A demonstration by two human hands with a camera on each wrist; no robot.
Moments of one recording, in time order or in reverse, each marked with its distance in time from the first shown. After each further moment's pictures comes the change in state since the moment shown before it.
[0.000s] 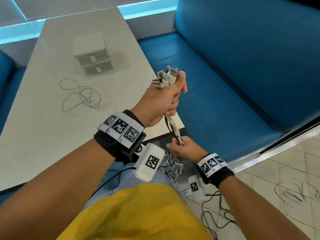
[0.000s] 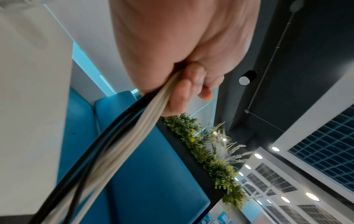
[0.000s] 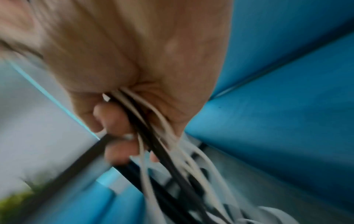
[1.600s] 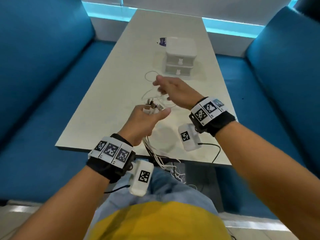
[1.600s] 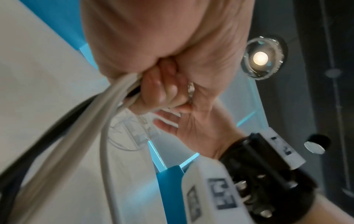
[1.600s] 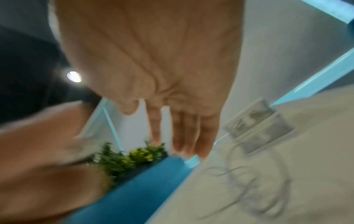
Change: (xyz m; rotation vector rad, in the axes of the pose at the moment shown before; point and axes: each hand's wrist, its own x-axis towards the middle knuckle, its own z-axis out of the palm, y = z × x) left_hand -0.114 -0.059 -0.200 -0.059 0.714 -0.165; right_hand 0.147 -0.256 0.165 -0.568 -0.212 -0.347
